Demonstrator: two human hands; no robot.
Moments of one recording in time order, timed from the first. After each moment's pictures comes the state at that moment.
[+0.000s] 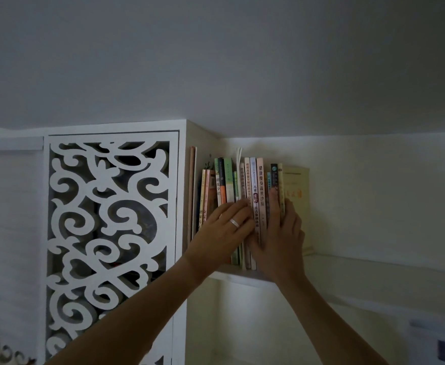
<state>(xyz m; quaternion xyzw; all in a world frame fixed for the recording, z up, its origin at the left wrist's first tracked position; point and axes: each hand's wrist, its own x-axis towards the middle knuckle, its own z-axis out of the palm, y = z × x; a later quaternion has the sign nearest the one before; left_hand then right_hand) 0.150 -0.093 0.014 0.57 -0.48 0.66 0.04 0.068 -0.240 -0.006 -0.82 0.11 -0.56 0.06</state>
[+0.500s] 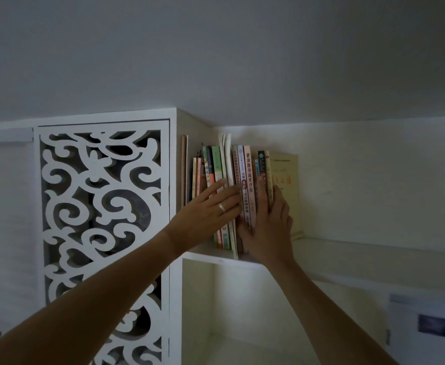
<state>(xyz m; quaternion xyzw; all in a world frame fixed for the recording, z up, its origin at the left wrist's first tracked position) 0.150 -0.068 0.037 0.52 -0.53 0.66 -0.09 0.064 -0.238 -0.008 -0.83 0.11 -0.55 0.06</state>
